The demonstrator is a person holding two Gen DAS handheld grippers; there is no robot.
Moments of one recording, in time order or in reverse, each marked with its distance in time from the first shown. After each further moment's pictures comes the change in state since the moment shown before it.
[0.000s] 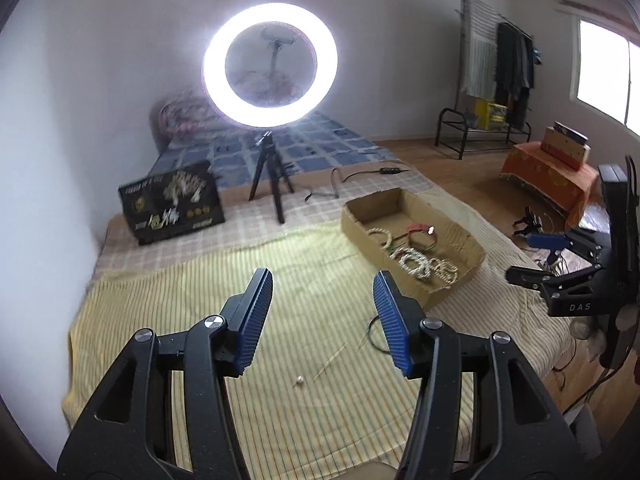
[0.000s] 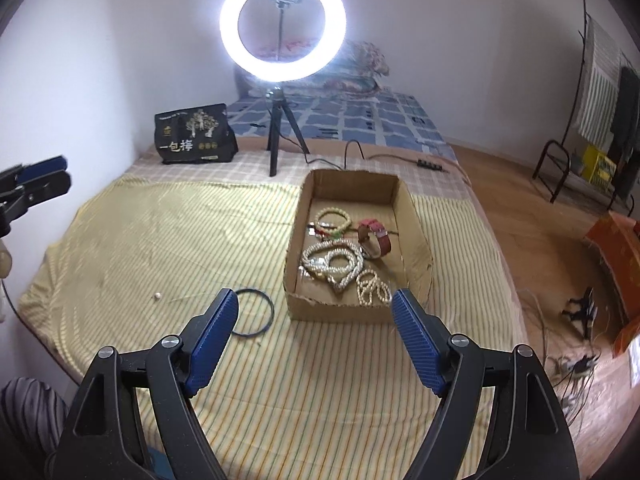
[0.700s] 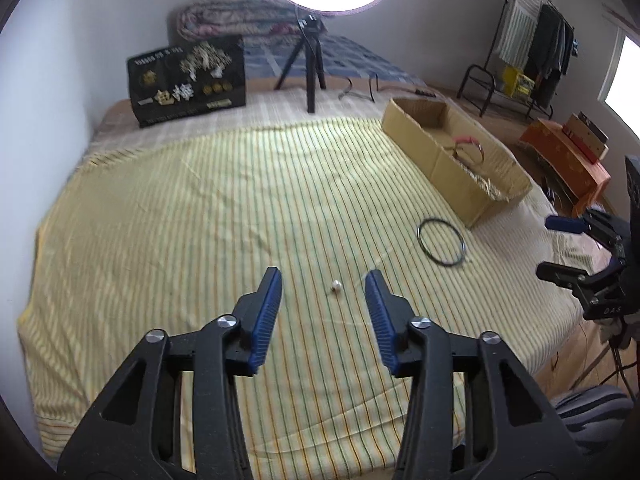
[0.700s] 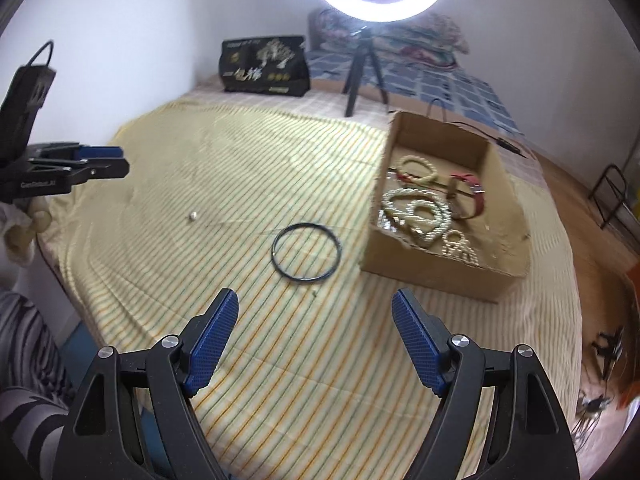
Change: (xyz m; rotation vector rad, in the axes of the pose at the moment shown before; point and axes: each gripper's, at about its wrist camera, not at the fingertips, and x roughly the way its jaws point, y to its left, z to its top) left arm 0.070 0.053 -0.094 -0.114 0.259 -0.028; right arm 0.054 0.047 -0.043 -0.214 0.126 0.175
